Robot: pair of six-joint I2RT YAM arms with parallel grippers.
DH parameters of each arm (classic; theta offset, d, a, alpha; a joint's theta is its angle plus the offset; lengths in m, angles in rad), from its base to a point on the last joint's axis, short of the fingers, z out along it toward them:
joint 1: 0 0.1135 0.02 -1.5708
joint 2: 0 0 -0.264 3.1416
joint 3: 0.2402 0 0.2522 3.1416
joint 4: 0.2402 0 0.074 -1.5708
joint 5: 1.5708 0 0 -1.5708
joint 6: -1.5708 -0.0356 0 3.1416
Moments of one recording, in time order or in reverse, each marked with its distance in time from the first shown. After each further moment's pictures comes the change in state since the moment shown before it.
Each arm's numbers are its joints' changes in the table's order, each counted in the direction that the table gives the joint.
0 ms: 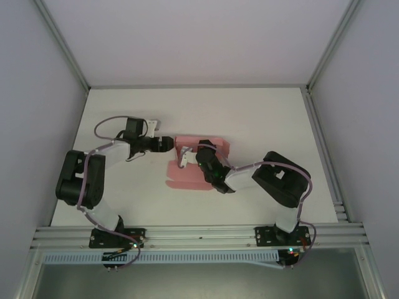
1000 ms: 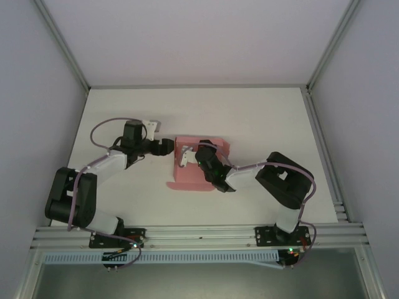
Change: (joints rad) left arm -0.059 -0.166 -0.109 -0.093 -0.032 0.010; right arm -0.006 -0.031 0.016 0.093 -0.014 -0.061
